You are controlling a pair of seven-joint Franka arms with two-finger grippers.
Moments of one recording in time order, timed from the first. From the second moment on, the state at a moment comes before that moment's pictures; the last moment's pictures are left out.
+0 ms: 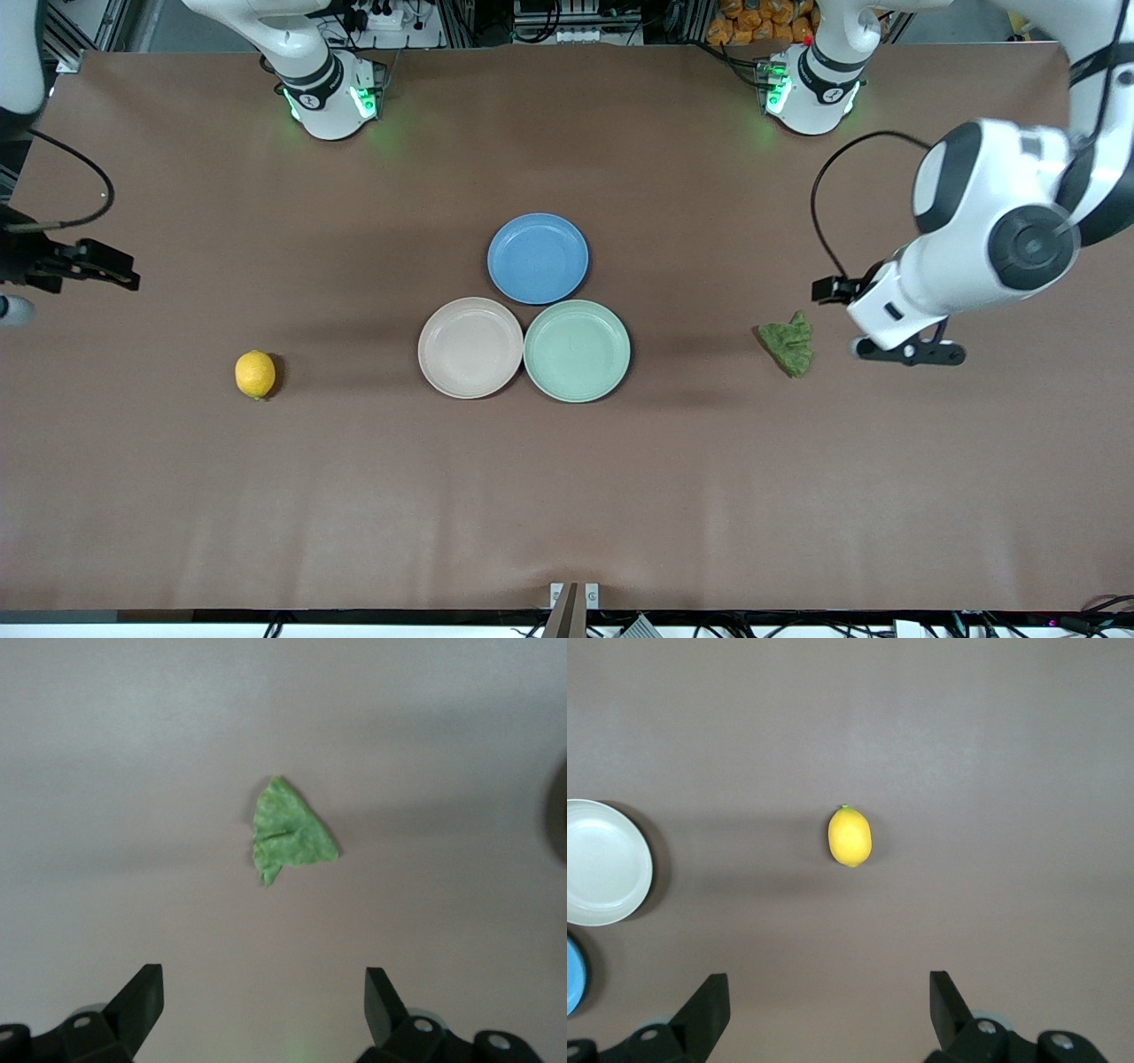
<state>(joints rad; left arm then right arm) -0.20 0.29 -0.03 -1.64 0.01 1.69 -0.14 0.04 0.15 -0.12 -1.50 -0.02 1.60 -0.11</state>
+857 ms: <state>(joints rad) -0.20 0.29 -0.03 -1.95 0.01 2.06 -0.21 0.02 0.31 -0.12 -1.84 -0.02 2.09 -0.11</state>
